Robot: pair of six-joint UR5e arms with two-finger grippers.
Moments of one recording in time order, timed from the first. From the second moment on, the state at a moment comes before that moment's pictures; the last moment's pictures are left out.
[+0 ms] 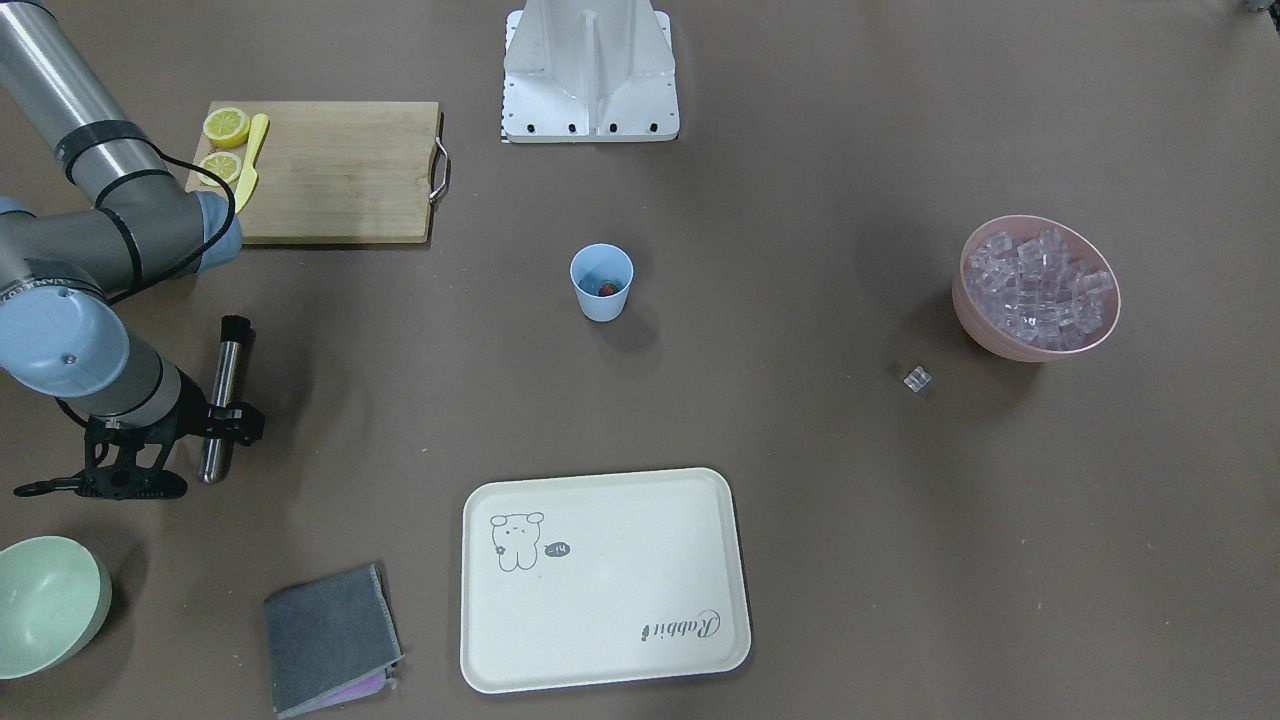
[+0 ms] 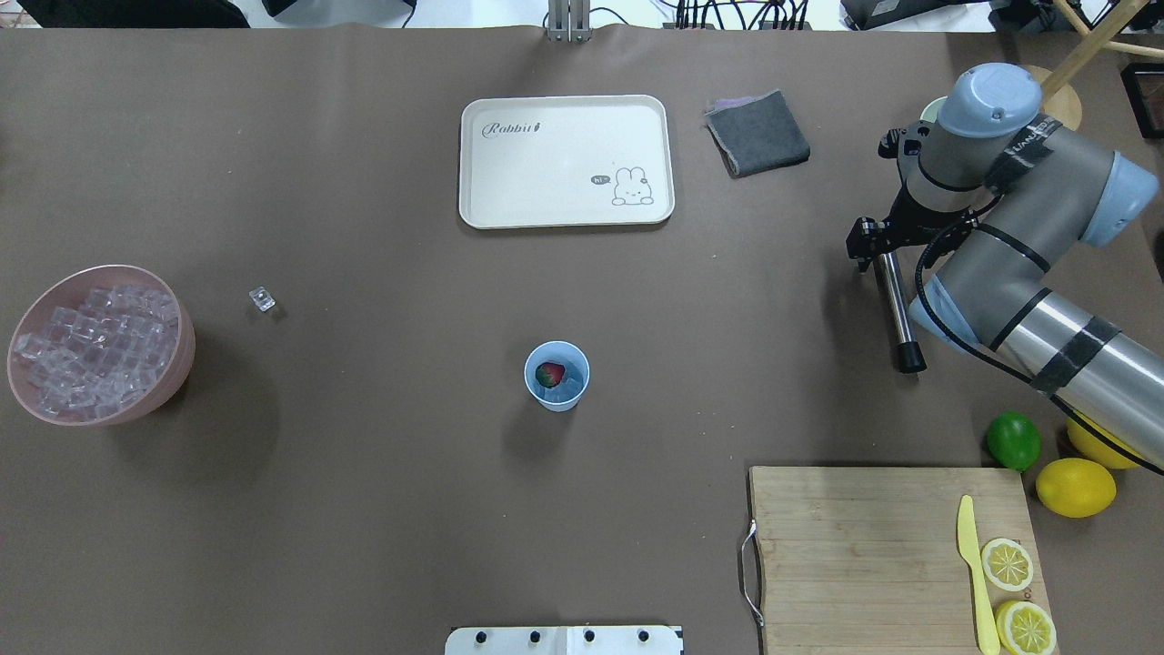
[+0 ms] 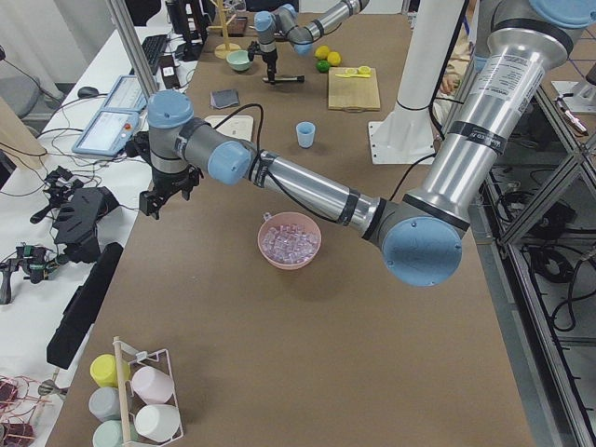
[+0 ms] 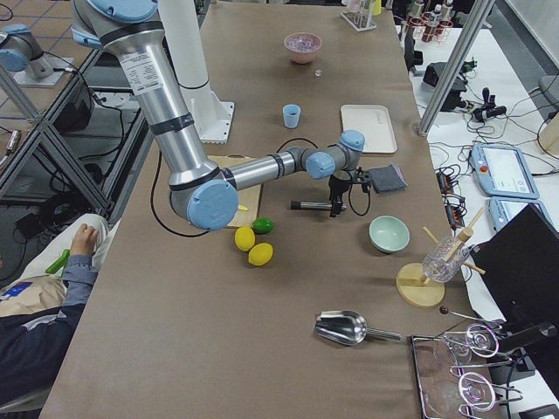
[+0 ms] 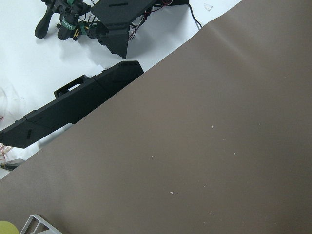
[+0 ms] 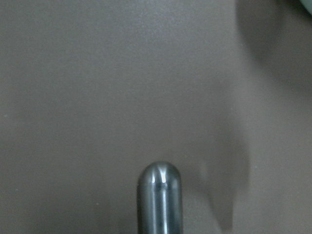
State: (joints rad) left arm -1.49 -2.00 -1.55 -1.70 -2.29 0.22; right arm 0.91 -1.15 1.39 -1.44 2.11 0.75
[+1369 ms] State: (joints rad) left arm -1.49 -2.01 -1.52 -1.69 -2.27 0.21; right arm 0.97 -1.09 1.55 -1.41 2.04 0.75
